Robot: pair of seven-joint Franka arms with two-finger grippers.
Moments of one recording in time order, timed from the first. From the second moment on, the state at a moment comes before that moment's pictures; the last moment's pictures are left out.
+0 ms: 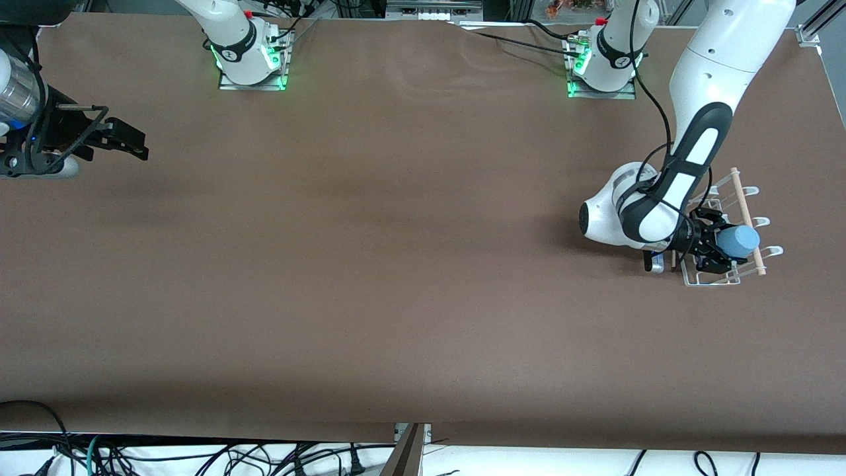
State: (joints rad) left arm 0.05 0.61 -0.26 -1.99 1.56 1.49 0.45; right arm 0.05 0.00 0.00 -1.66 0.01 1.55 0.03
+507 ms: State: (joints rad) left arm 0.05 0.59 -0.27 -1.98 1.54 1.49 0.44; right arm 0.05 0.01 0.00 -1.63 0.01 1.56 0.03
